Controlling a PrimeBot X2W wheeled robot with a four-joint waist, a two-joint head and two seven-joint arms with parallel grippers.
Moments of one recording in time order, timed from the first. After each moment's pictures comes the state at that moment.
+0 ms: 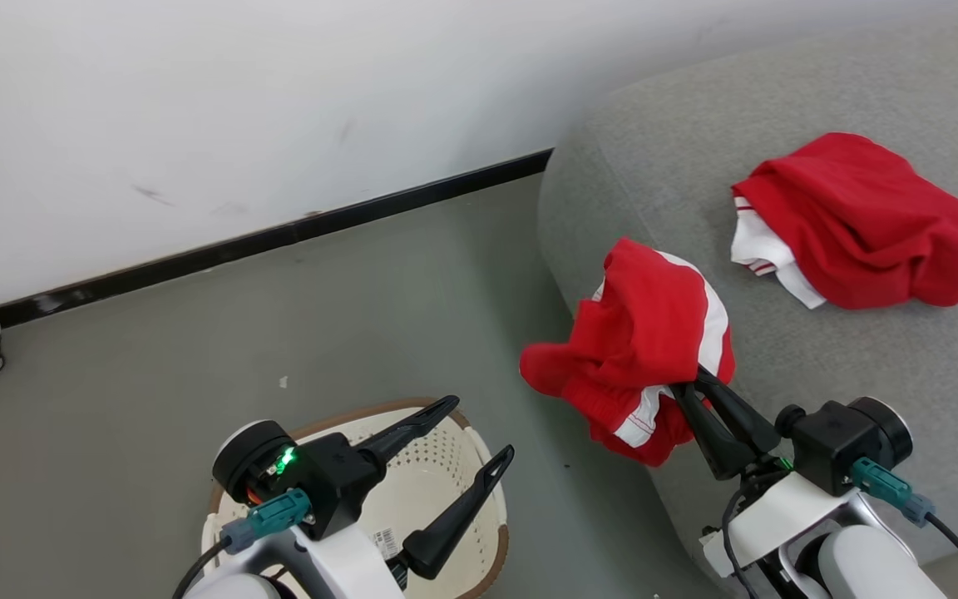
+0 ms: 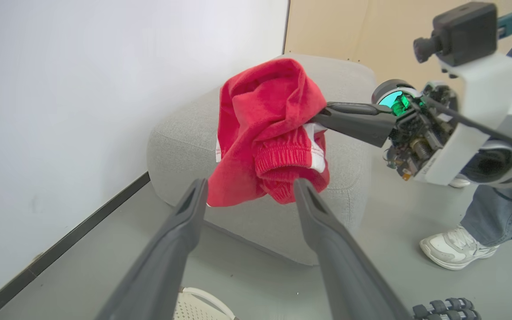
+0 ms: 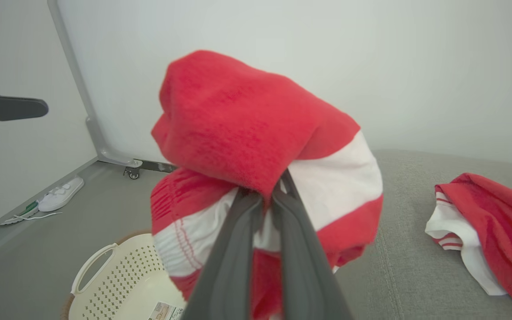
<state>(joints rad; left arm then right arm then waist) -0.38 0.45 -0.83 -0.27 -0.64 0.05 0.05 -0.15 -0.17 0.29 0.02 0.10 0.13 -0.26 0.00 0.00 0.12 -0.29</state>
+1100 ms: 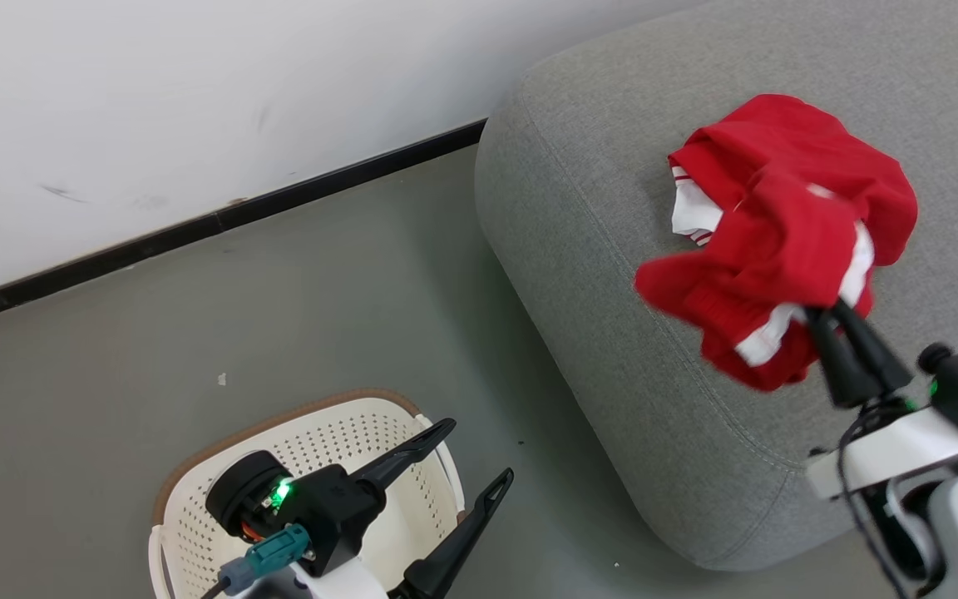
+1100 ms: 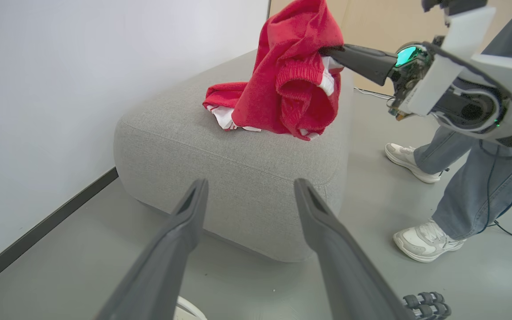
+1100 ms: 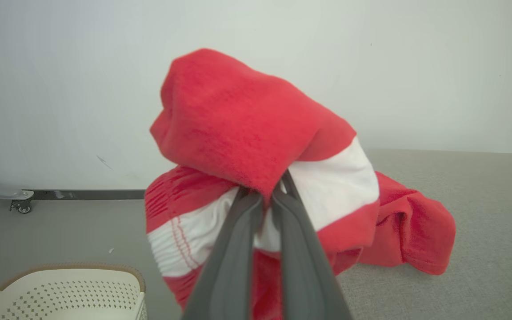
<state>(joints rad) -0.32 0.47 -0.84 -0.36 -0.62 0.12 0.08 -0.15 -0.19 0.08 0.01 0.11 0.13 -0.26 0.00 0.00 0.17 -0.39</state>
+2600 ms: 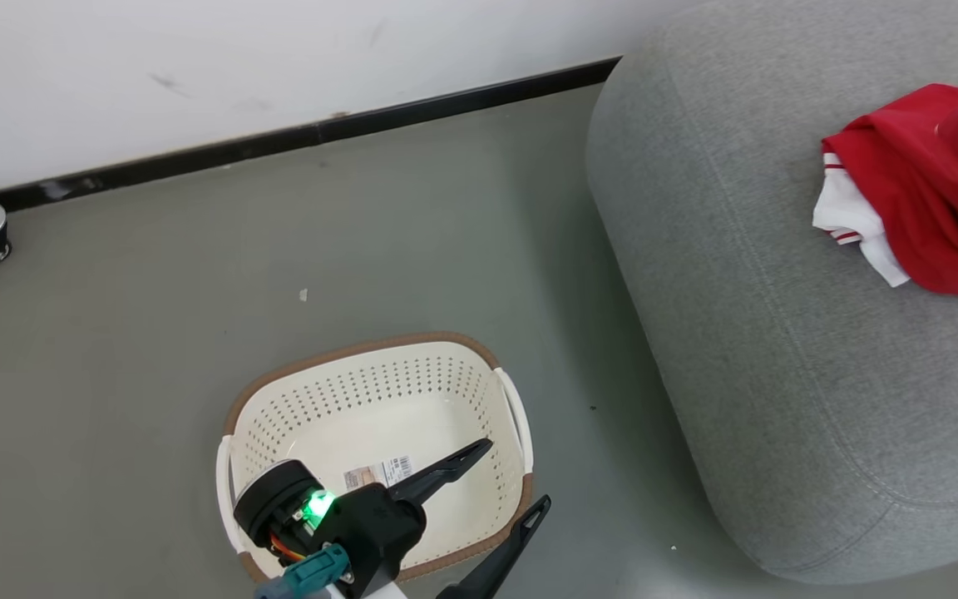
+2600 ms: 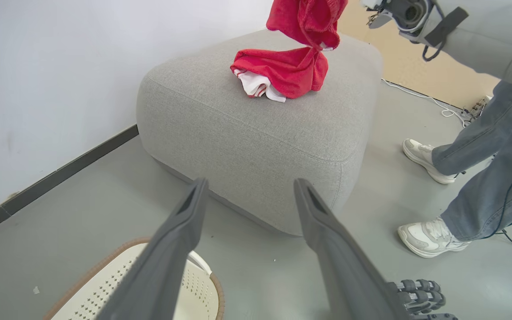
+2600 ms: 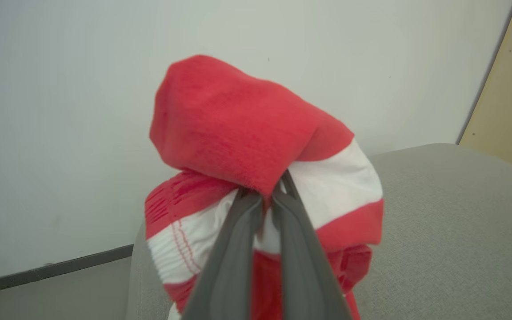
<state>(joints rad) -0.32 0.46 -0.87 -0.45 -0.59 0.14 0.17 -0.55 -0.29 -0.35 0.42 0.08 0.13 -0.26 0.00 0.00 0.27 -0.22</state>
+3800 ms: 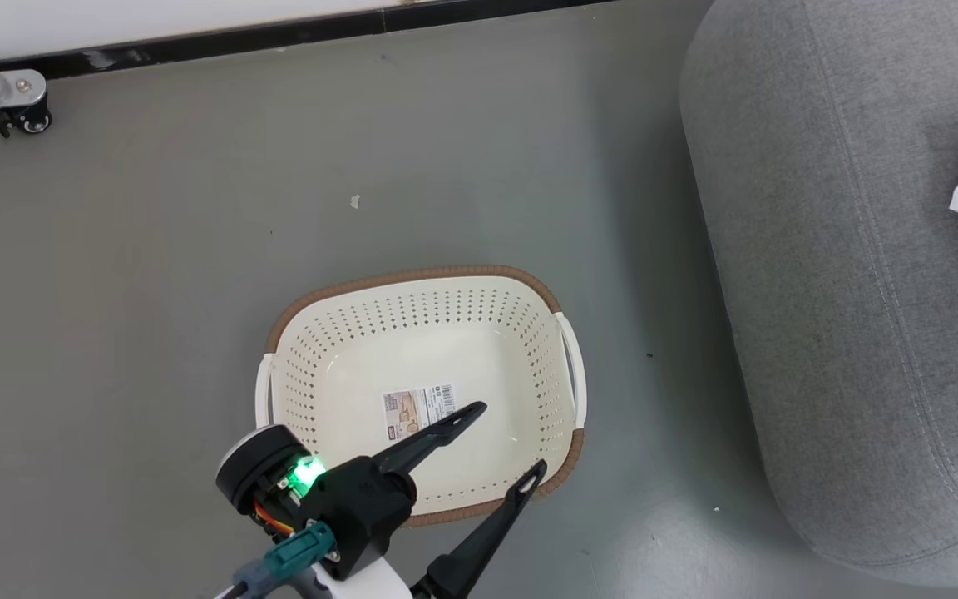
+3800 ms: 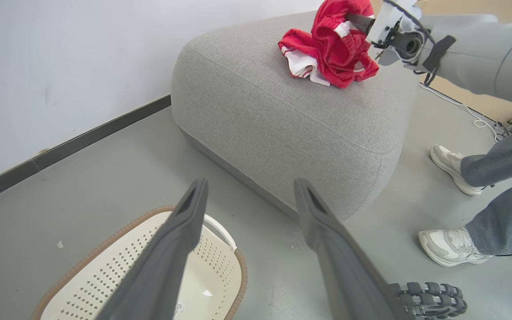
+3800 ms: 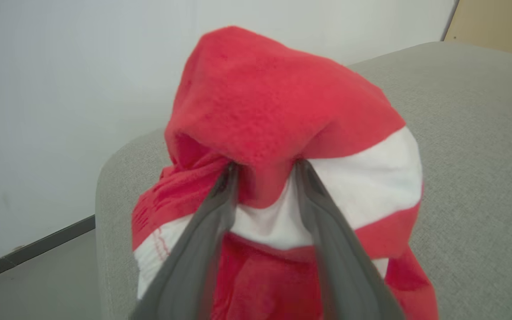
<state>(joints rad) -0.37 0.48 -0.85 -0.50 -0.58 0.15 0.20 -0.64 -0.23 -0.66 0.65 -0.05 0.13 -0.26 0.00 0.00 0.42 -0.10</state>
